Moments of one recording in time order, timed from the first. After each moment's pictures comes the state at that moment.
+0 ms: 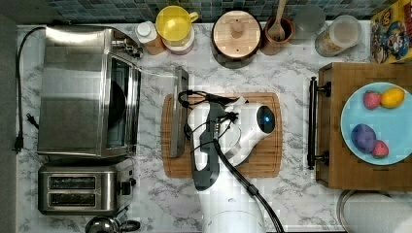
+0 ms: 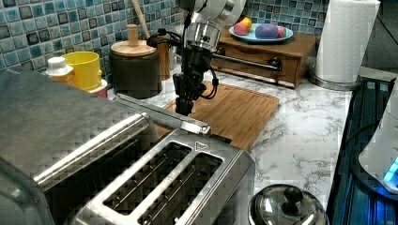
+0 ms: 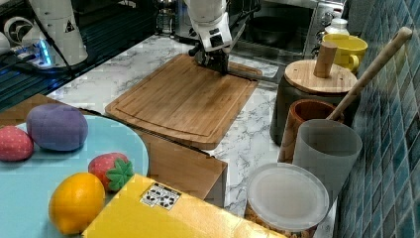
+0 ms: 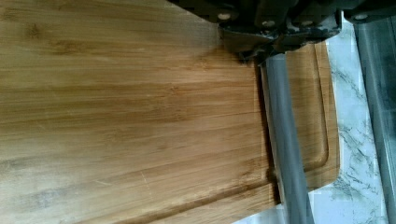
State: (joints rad) arm 0.03 0.33 -0.06 -2.27 0.90 0.78 -1.37
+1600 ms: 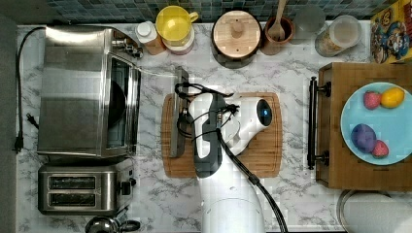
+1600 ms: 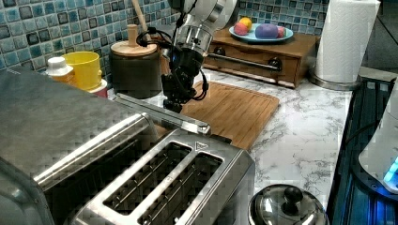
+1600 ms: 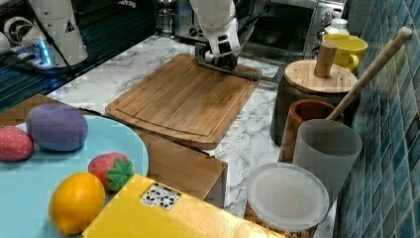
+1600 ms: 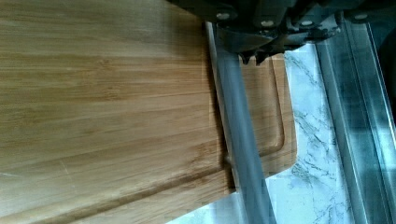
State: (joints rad) arm 0.00 0.39 -0.02 -2.20 1.00 0.71 -1.37
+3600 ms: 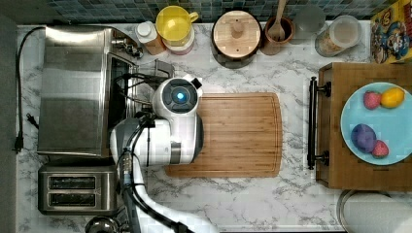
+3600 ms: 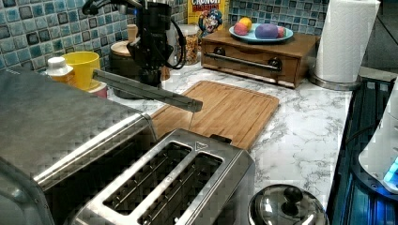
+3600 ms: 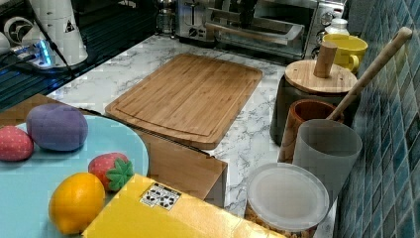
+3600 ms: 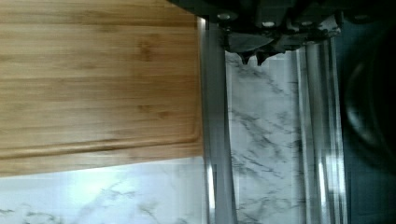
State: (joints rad) arm 0.13 0.18 0.10 -2.11 0.33 0.73 -0.68
